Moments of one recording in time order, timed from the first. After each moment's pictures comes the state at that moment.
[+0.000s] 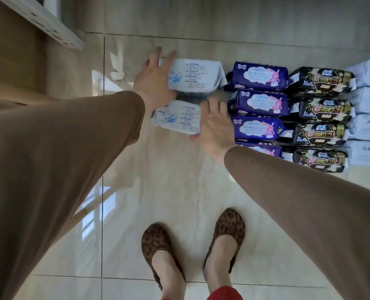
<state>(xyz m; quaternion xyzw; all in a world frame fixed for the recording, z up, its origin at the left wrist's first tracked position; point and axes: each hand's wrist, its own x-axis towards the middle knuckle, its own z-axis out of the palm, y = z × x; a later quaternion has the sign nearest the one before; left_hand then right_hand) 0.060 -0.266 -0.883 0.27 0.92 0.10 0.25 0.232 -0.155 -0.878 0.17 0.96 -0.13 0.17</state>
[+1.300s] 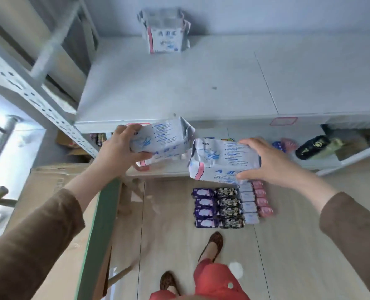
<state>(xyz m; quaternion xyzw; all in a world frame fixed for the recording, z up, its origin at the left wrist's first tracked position) 0.067 -0.327 -0.099 0.30 0.92 0.23 0.07 0.311 0.004 -0.072 0.15 0.94 -0.28 0.08</state>
